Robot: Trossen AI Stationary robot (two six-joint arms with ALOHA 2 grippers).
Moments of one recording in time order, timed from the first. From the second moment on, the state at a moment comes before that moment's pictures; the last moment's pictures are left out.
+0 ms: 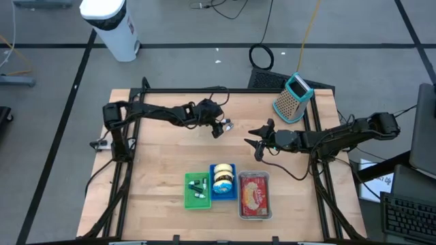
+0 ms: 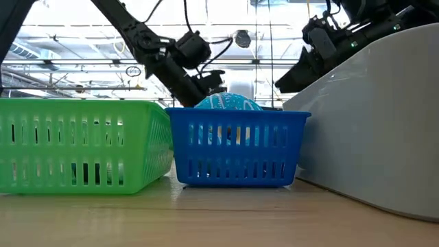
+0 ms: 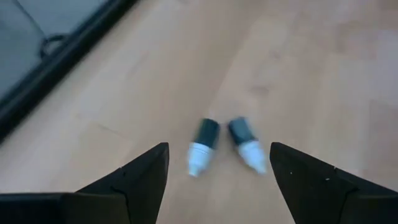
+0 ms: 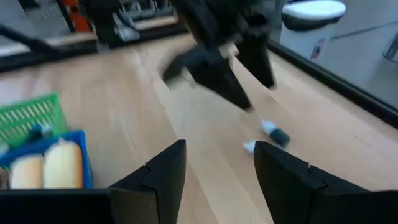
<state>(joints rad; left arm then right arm) 0.33 1.85 1.07 0.09 -0.06 -0.04 0.05 1.16 0.44 0.37 0.40 0.24</state>
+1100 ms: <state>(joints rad) 0.29 1.12 0.64 0.07 -0.03 -0.09 -0.43 1.95 1.17 -0.09 -0.08 -0.20</state>
